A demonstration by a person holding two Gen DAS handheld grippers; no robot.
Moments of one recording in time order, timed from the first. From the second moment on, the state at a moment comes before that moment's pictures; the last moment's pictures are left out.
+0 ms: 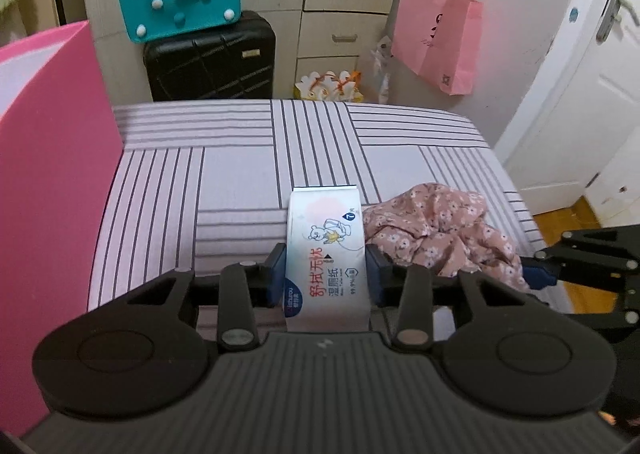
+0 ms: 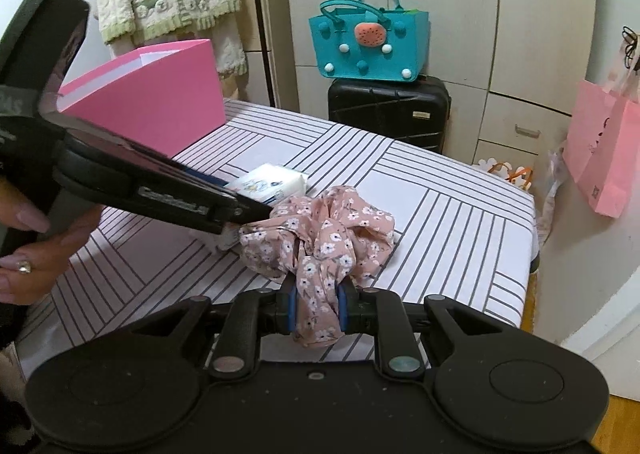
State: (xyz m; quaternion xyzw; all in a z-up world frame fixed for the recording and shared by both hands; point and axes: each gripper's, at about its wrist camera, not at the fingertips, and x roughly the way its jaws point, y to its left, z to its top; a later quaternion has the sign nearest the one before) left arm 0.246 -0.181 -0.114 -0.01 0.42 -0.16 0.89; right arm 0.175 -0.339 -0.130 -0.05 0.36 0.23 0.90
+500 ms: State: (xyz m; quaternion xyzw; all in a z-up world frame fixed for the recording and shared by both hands) left arm 0.197 -0.145 -0.073 -0.01 0.43 -0.20 0.88; right arm 0.141 -0.324 -0.101 -0.04 0.38 0.20 0.90
